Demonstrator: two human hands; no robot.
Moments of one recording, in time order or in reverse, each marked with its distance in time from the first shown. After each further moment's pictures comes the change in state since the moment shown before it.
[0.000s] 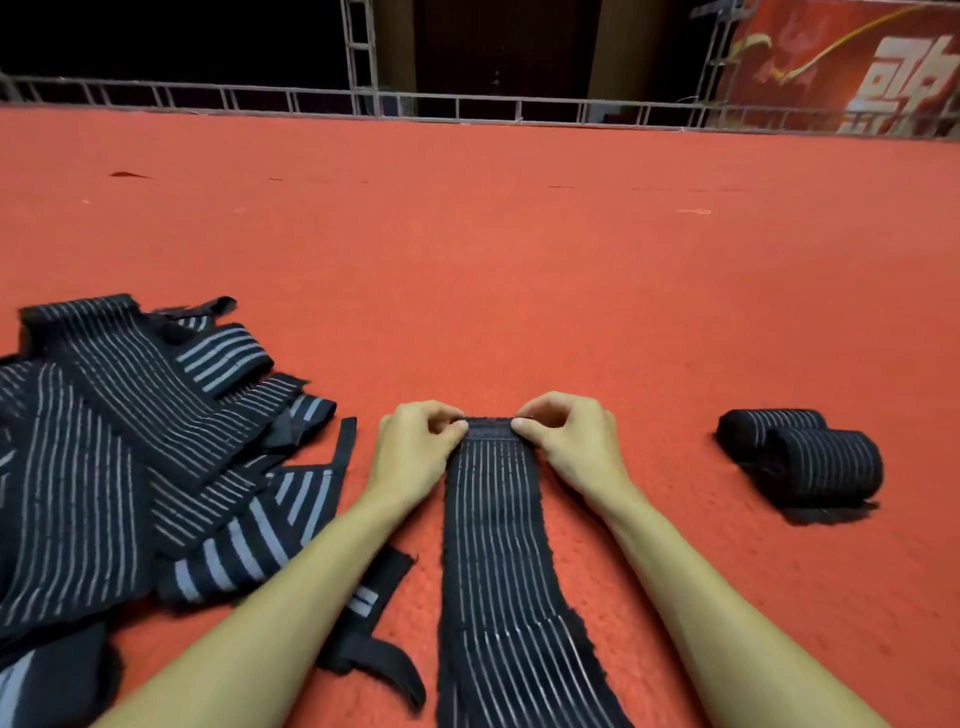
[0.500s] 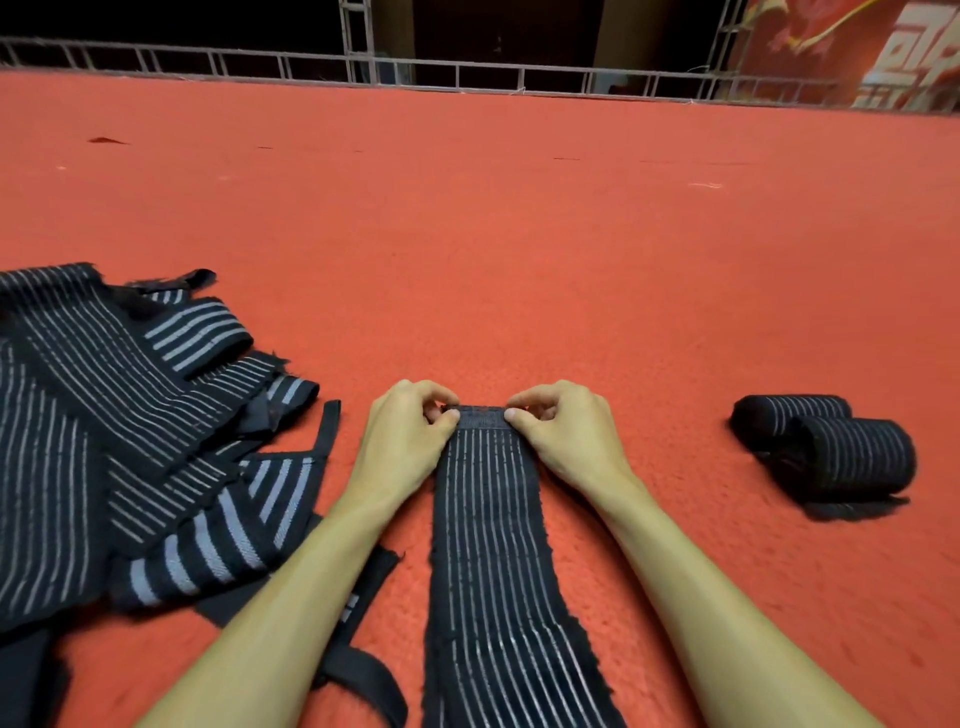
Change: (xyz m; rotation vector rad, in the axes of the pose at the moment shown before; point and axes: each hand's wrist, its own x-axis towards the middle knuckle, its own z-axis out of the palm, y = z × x) left_hand 0.006 -0.012 0.009 0.107 0.044 0.084; right_hand 0.003 0.000 0.006 -0.196 -0.060 -0.035
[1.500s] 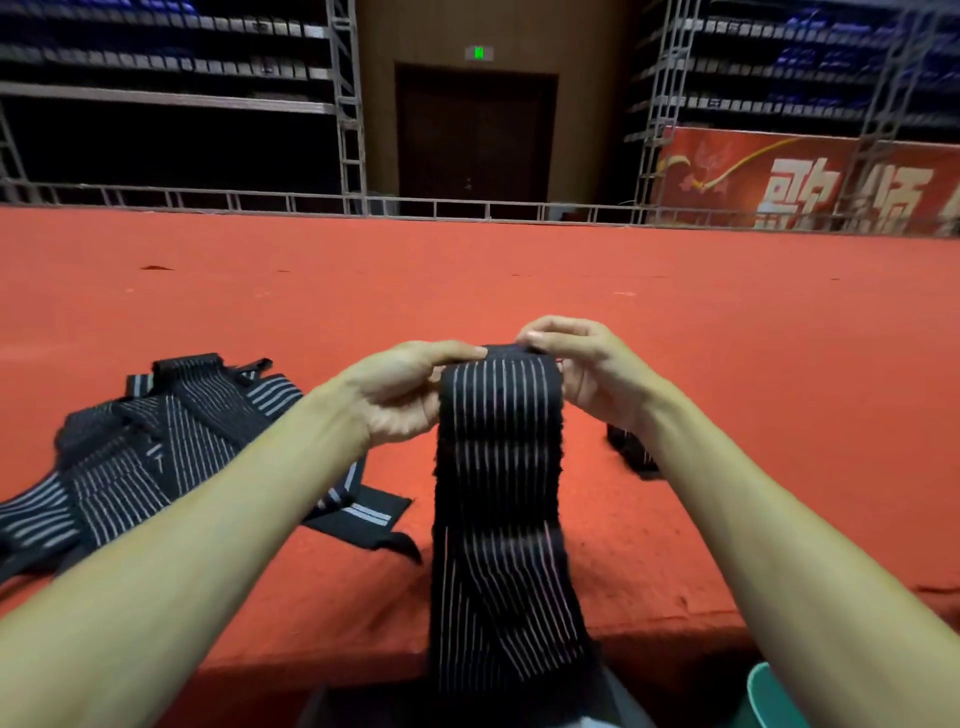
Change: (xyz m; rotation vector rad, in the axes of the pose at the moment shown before) left_hand -0.090 0.156 -0.175 -1.208 -0.769 -0.314; right_hand -0.121 -0.116 -0.193 0.916 -0.426 -0.190
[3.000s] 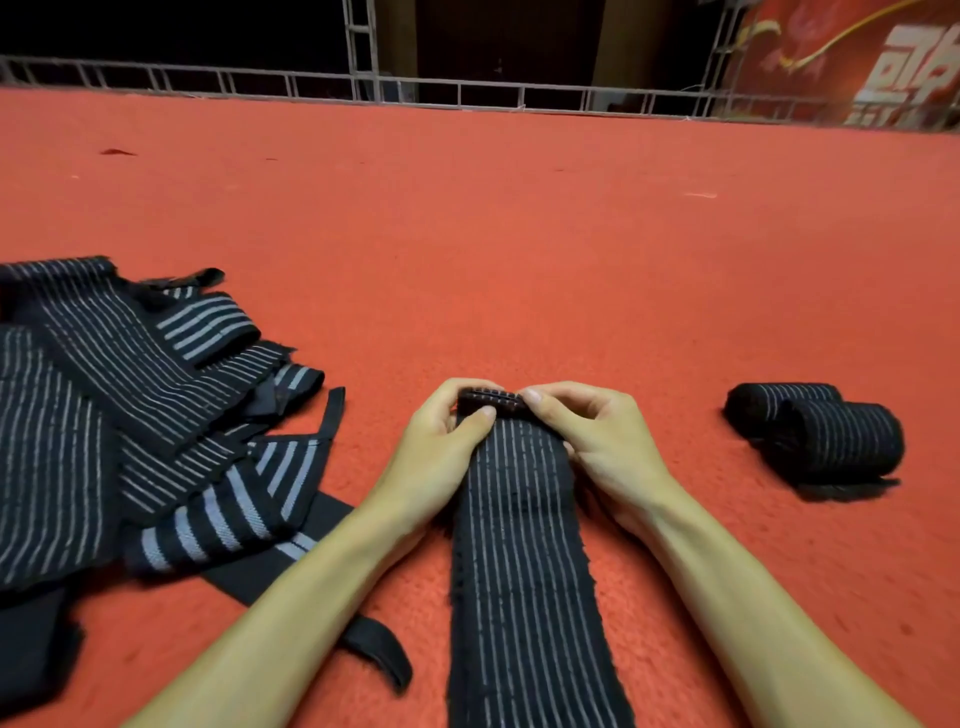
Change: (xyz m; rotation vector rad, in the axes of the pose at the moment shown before) left_hand 0.124 -0.137 -0.099 0.400 0.414 0.425; right_hand 0.078 0.201 -0.023 -0.041 0.377 0.081
